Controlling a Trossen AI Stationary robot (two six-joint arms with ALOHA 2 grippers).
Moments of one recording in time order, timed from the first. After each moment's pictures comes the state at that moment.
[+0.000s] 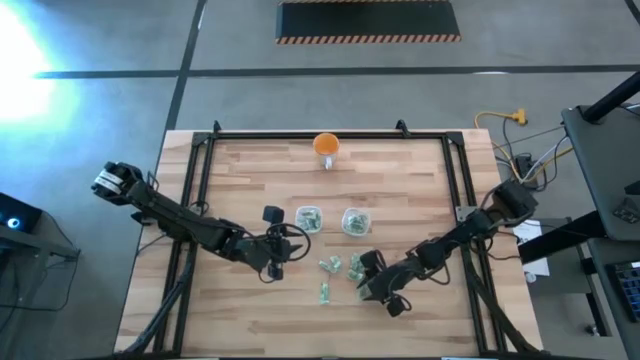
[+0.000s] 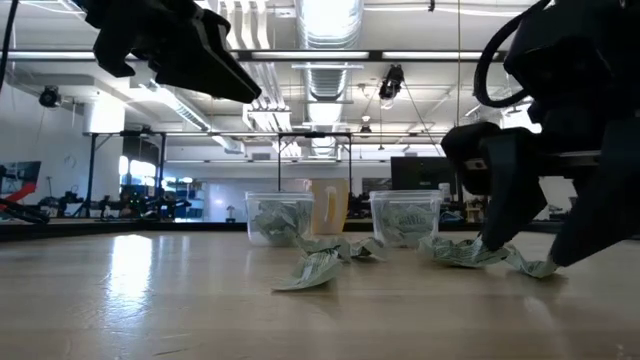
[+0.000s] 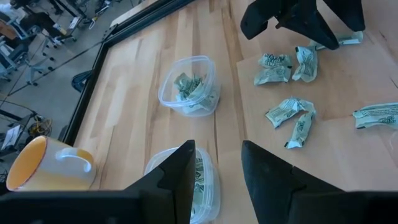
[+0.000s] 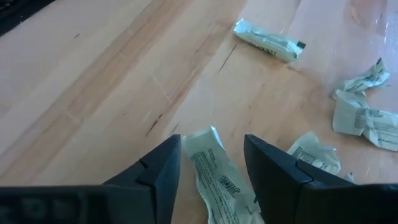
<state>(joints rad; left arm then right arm) -0.42 1.35 0.80 -0.07 -0.62 0.11 0.52 1.76 0.62 0.42 0.08 0.00</state>
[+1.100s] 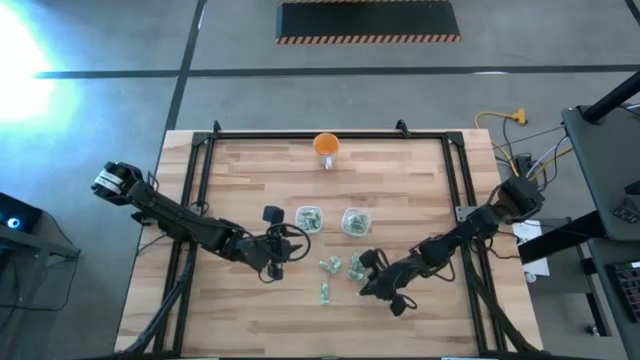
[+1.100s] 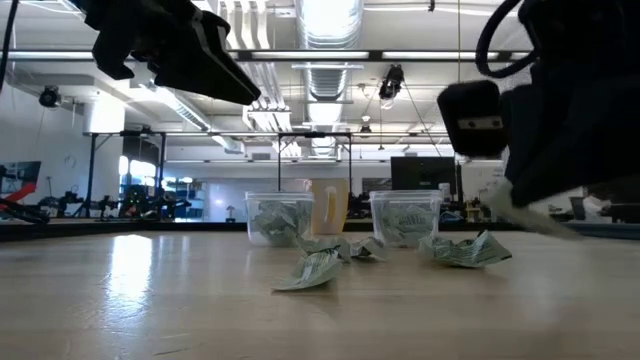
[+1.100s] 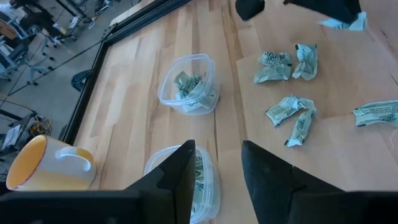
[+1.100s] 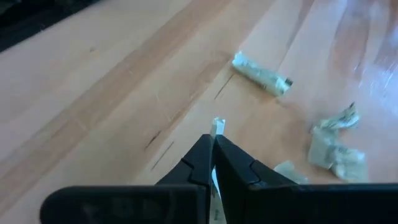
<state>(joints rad) -0.42 1.35 0.79 -0.07 -0.62 0.11 0.52 1.68 0.62 0.41 0.08 -0.15</state>
